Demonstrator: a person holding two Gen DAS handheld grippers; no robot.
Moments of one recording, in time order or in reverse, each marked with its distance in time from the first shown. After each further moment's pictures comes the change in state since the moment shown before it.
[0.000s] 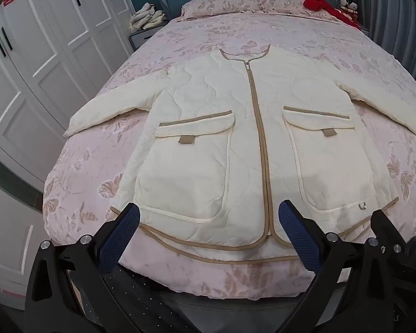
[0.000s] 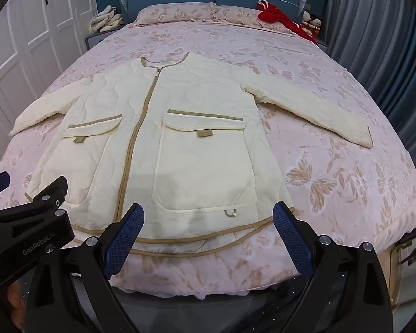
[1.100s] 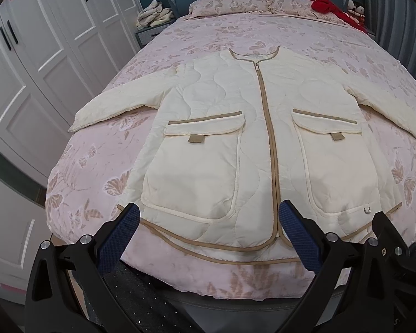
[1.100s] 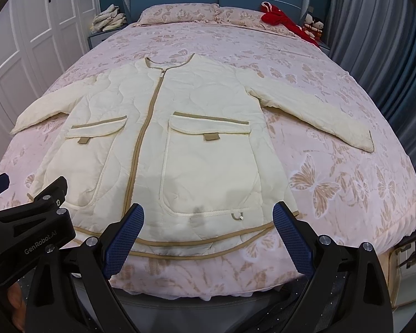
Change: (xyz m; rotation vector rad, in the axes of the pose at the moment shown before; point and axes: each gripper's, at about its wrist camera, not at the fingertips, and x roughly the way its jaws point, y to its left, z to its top) left arm 0.003 0.014 0.000 -0.034 0.015 0.005; right arm -0.003 0.011 0.004 -0.022 -0.008 -0.010
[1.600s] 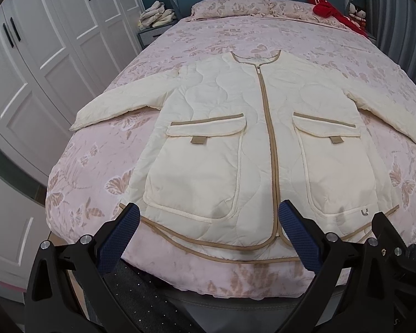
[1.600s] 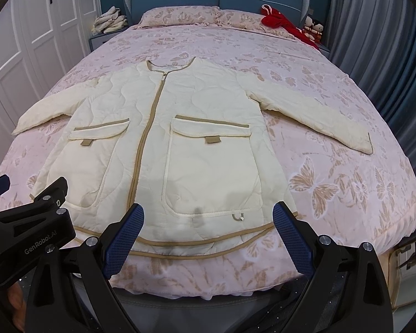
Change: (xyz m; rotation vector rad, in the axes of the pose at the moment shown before) left arm -0.005 0.004 0.001 -0.016 -0.010 -0.004; right arm -0.009 0.002 0.000 0.000 -0.015 0.003
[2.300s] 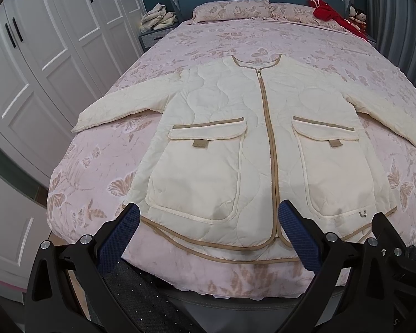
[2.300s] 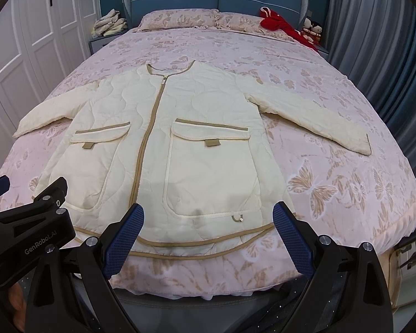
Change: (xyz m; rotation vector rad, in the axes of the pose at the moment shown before) left arm -0.008 0.001 0.001 -0.005 -0.015 0.002; right arm -0.006 -0.002 0.001 0.004 -0.012 0.001
